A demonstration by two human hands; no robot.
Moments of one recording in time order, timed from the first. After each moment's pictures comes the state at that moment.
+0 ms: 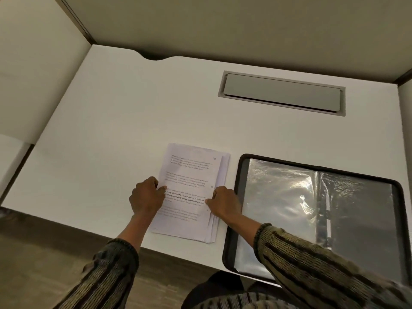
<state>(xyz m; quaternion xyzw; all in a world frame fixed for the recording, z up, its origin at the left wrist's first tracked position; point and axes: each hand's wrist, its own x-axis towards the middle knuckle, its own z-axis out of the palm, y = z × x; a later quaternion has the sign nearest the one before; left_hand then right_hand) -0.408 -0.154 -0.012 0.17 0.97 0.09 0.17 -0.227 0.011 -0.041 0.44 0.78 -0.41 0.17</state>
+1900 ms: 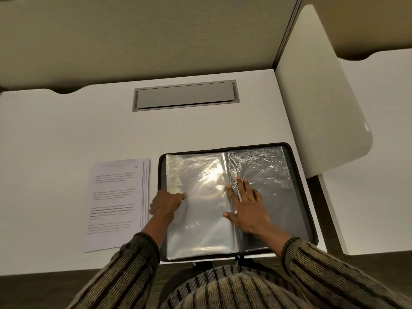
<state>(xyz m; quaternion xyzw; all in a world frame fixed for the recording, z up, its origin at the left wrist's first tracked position) -0.165 0.026 -0.016 0.04 0.91 0.16 0.37 0.100 0.124 -0.038 0.37 0.89 -0.18 0.21</state>
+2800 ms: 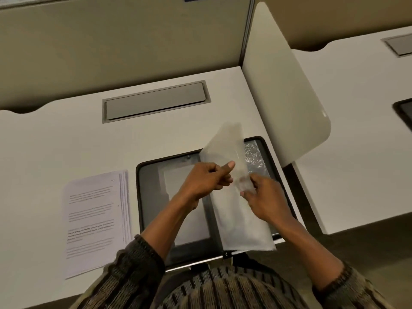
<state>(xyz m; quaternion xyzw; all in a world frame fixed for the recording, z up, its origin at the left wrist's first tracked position) -0.046 0.121 0.121 0.33 0.65 0.32 0.60 0.151 0.138 0.114 0.59 0.71 -0.38 -0.08</state>
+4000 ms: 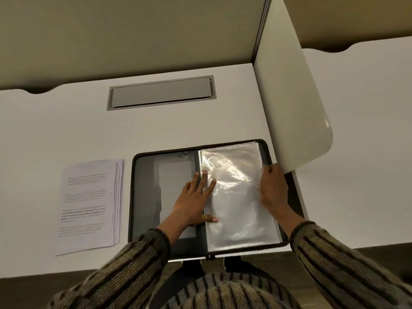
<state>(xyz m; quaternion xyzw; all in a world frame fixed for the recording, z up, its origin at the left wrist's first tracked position) -0.037 0.086 -0.033 0.68 0.67 -0.14 0.26 0.206 0.229 -0.037 0.59 0.80 -0.10 0.02</state>
